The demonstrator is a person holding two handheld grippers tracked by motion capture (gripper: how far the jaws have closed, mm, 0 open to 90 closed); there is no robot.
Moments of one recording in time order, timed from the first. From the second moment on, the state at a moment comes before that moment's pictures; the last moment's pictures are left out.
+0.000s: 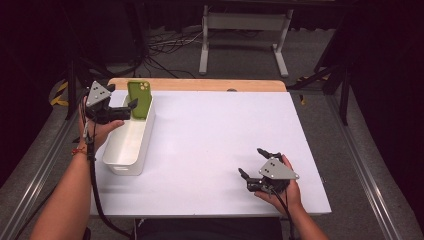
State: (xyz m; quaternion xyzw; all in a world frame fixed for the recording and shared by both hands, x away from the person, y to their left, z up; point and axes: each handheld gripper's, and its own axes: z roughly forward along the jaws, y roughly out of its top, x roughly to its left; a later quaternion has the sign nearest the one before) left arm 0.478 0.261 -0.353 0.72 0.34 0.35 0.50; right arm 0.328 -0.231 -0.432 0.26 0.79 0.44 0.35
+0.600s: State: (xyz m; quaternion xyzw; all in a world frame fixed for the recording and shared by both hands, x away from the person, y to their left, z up) left arm 0.464 0.252 -0.346 0.71 0.31 0.34 0.52; right arm 0.328 -0.236 -0.429 0.26 0.78 0.45 0.35
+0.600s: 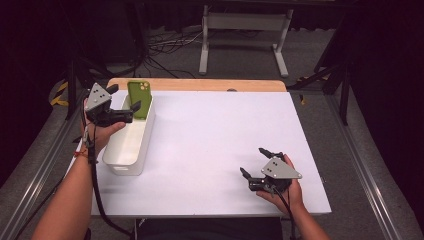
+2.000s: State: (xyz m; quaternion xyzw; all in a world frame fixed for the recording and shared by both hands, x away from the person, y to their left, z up) left arm 0.408 0.225 -0.352 0.70 0.25 0.34 0.58; right arm 0.324 -0.234 -0.425 0.25 0.78 0.45 0.35
